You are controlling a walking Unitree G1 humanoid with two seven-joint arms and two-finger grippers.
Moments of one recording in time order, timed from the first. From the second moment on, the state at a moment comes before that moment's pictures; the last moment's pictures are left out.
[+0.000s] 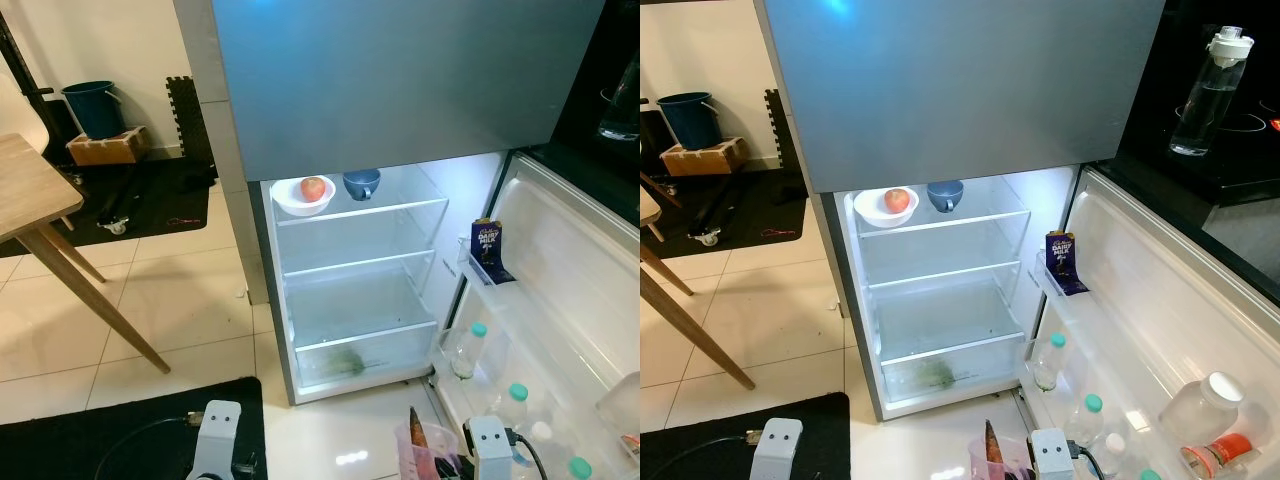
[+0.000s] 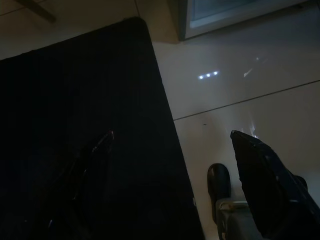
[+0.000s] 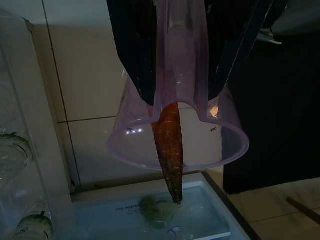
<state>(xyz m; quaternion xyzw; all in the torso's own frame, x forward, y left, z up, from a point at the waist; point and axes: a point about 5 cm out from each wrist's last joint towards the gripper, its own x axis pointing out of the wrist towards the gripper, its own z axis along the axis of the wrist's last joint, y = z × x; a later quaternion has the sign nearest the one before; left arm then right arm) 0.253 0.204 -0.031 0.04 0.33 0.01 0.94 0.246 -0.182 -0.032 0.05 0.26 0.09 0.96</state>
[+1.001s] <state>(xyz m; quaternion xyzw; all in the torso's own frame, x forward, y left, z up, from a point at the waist) 0.255 0.203 -0.029 0.03 0.33 0.01 0.94 0.246 -0.181 -0.032 0.05 0.25 0.09 0.96</state>
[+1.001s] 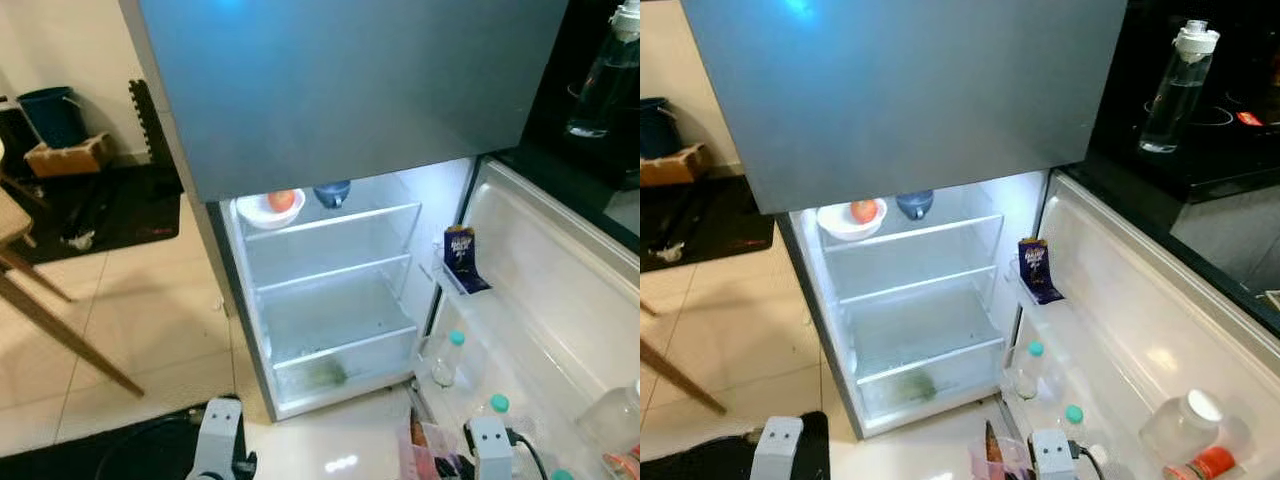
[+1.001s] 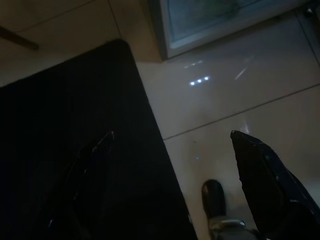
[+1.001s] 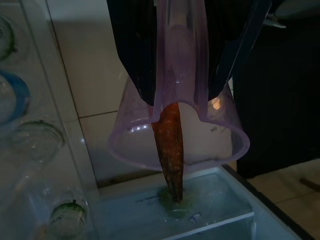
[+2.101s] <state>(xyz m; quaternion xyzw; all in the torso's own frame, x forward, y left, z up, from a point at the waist) 0.256 0.202 -0.028 0.04 0.32 0.00 0.95 0.247 -0.187 -0.031 0.04 0.25 0.10 0.96</state>
